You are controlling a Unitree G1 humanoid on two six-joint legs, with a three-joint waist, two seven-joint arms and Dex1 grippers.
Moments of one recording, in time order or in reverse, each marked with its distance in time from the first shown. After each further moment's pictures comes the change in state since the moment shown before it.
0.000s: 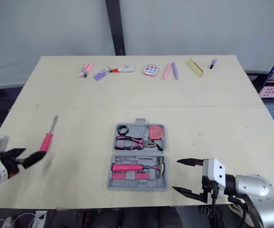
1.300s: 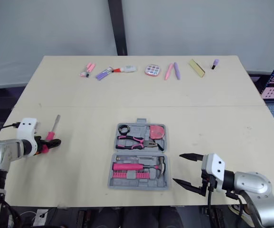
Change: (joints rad) left arm -0.628 -0.080 -0.477 0.662 0.423 -0.086 -0.049; right arm -0.031 -0.001 0.003 0.016 -0.024 0.003 -0.079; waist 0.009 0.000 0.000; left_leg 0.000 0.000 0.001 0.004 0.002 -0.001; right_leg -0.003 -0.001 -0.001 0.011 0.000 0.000
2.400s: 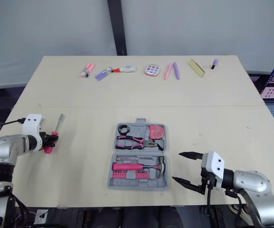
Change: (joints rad) left arm -0.058 -0.031 -0.026 0.025 0.076 -0.011 -0.022; right arm -0.011 0.006 0.001 0.000 0.010 0.019 -0.005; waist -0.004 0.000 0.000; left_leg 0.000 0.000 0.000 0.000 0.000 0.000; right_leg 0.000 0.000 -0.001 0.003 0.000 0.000
